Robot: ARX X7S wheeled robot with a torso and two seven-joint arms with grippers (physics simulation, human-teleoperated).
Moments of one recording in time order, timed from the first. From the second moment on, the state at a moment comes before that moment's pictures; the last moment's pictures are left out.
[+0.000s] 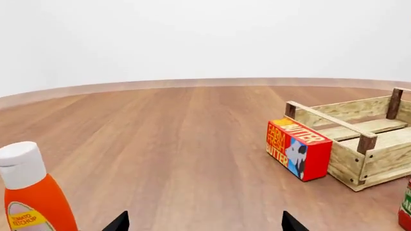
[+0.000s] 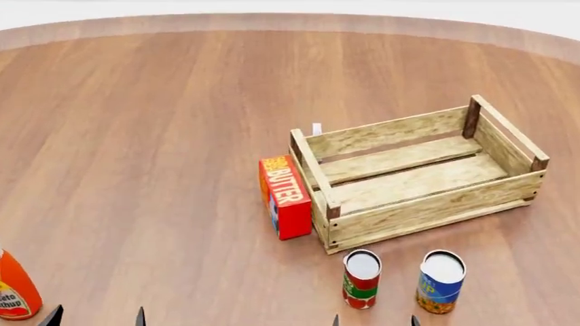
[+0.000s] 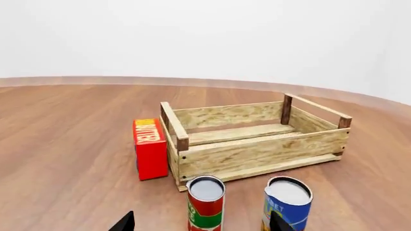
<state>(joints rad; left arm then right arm) -0.02 -0.11 0.14 -0.02 -0.09 0.00 -0.16 0.01 0.11 -0.15 -0.02 0.09 0.02 0.15</state>
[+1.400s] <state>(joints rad) -0.03 -0.16 0.20 -0.02 -0.14 0.01 -0.21 0.02 0.15 -0.21 0.00 0.11 0.02 0.23</state>
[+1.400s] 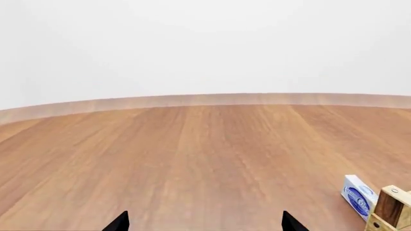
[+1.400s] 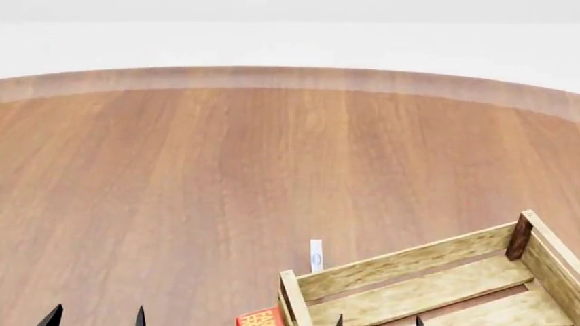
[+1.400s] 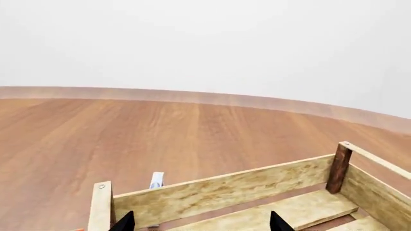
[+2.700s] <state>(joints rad) -0.04 -0.18 0.23 -0.03 -0.17 0.03 -0.24 -0.65 0.29 -0.18 -0.39 -0.08 -0.39 0.51</state>
